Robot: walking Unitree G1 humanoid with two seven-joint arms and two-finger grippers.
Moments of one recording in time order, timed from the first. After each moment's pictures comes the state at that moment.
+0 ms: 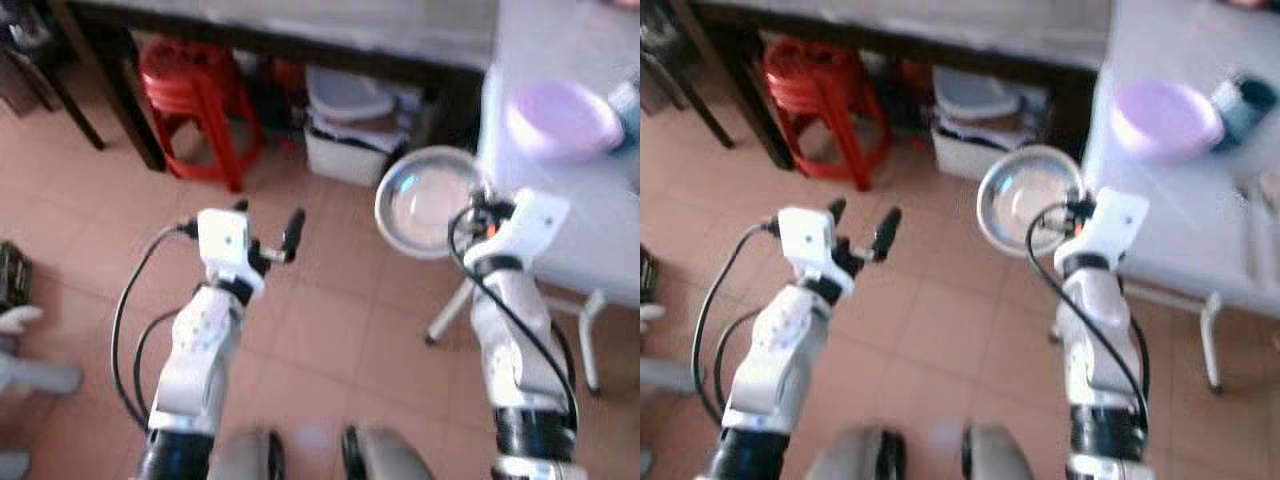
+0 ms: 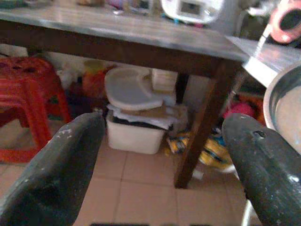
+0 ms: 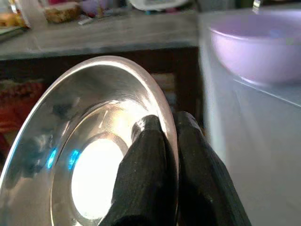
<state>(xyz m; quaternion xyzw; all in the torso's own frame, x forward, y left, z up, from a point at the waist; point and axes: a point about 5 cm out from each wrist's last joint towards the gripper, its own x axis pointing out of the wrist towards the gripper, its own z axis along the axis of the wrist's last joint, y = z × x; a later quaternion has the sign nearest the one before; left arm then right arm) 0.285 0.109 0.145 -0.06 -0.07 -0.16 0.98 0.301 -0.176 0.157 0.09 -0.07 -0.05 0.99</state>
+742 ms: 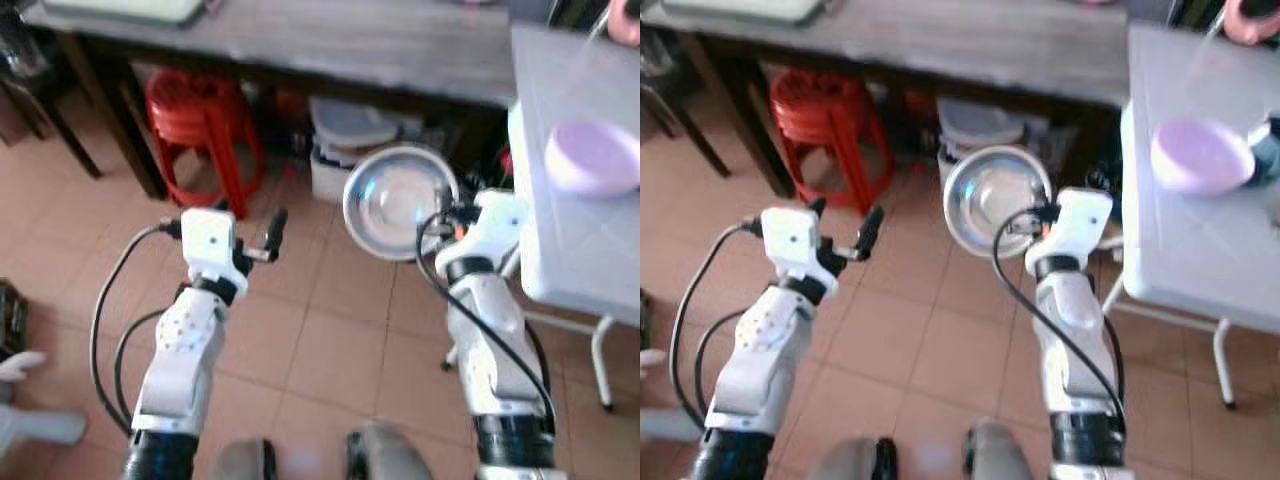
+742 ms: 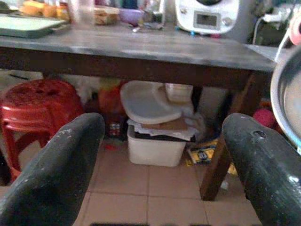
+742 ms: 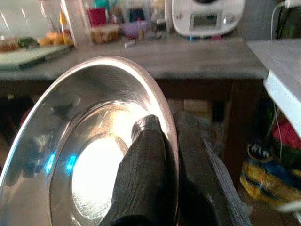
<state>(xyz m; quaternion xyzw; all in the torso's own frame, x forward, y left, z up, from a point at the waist) 0.285 0.118 0.143 -0.03 -0.08 -0.14 0.99 0.300 -0.152 0.168 0.07 -0.10 0.01 0.99</state>
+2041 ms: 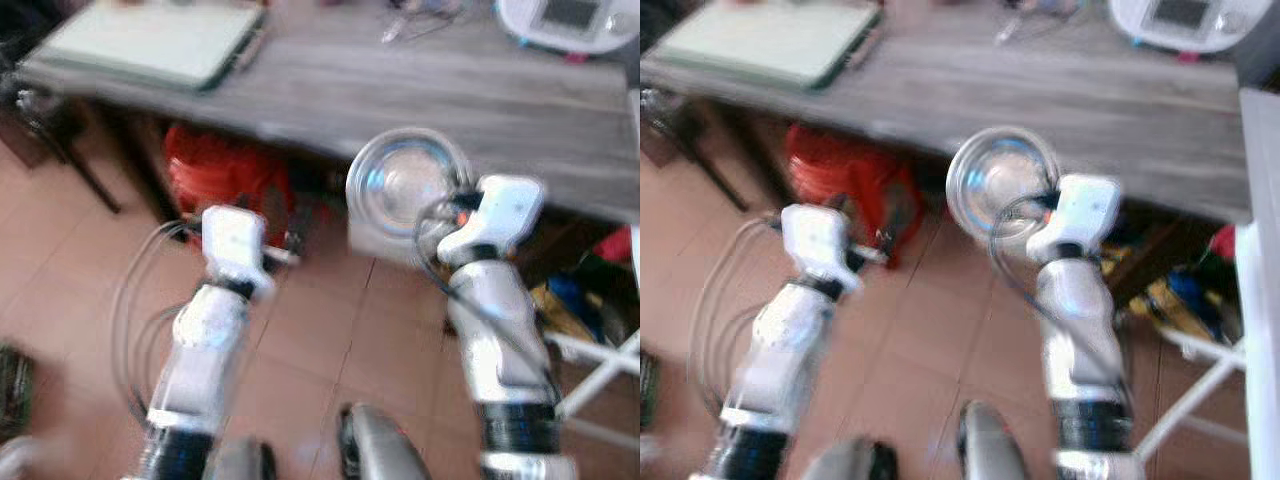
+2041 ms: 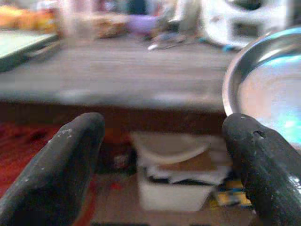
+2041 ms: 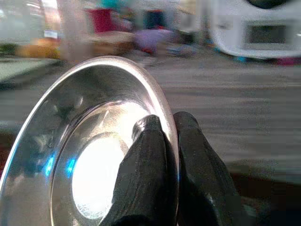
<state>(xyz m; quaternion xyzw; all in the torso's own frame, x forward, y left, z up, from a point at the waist) 0.281 0.088 0.145 -0.03 -0.09 -0.19 0.98 0.304 -0.165 0.168 0.04 -0.11 -0.03 0.99</state>
